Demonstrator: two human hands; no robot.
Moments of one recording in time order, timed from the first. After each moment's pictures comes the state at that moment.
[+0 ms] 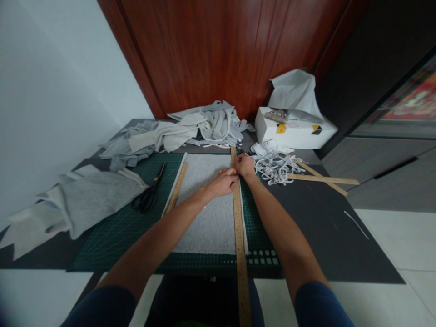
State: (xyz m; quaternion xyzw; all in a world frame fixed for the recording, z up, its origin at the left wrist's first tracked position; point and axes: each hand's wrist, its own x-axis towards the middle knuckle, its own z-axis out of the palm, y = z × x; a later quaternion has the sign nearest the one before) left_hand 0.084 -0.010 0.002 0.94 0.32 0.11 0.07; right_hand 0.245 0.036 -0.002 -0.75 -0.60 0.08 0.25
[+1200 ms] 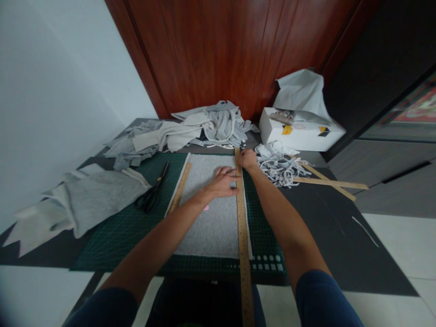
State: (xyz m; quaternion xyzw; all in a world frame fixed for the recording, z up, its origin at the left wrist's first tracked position) left_hand 0.069 -0.008 -0.002 0.92 0.36 0.10 0.09; right_hand 0.252 0.078 0.004 -0.75 -0.64 0.04 0.20
